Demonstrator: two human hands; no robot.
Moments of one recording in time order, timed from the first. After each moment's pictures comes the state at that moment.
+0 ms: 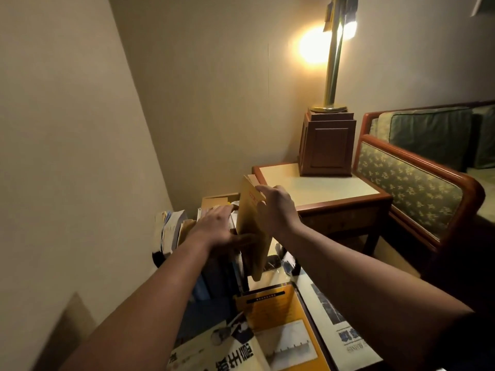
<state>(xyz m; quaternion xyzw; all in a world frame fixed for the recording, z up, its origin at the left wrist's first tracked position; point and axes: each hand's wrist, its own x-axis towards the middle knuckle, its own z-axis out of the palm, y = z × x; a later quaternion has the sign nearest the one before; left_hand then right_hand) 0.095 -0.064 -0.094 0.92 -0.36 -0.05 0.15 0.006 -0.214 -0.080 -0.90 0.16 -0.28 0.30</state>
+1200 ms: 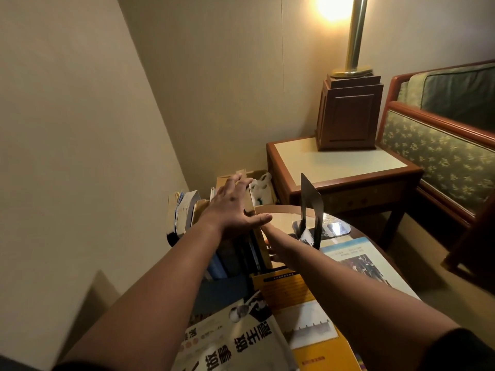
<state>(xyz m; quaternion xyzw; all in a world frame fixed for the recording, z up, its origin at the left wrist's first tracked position) 0.094 -0.060 -0.100 0.90 -0.40 0.00 0.17 -0.013 -0.178 -0.156 -0.69 0.15 0.11 0.70</state>
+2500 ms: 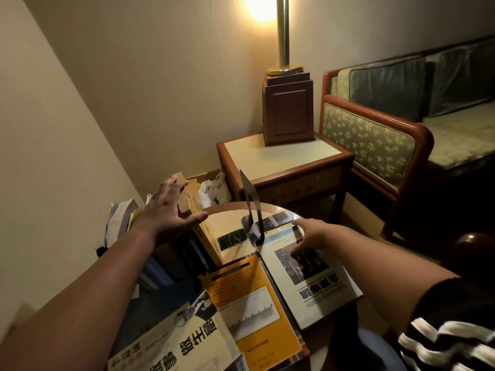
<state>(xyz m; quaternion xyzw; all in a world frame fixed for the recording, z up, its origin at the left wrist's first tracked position) 0.106 -0.064 -0.113 0.91 -0.39 0.02 0.16 -0.106 -0.369 -0.225 -0.89 0.33 0.15 0.29</state>
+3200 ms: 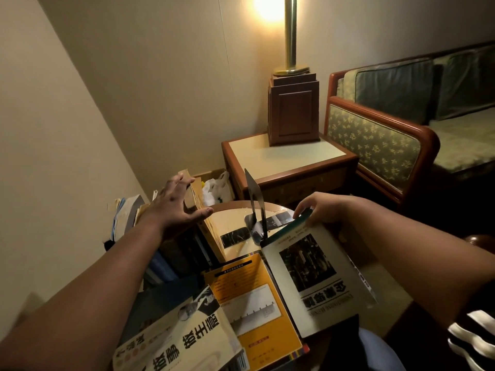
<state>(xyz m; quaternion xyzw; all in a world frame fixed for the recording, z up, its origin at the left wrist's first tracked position) 0.102 -0.065 -0.109 0.91 -0.39 0.01 0.16 -0.113 -0.390 -0.143 -0.88 0.23 0.14 0.39</state>
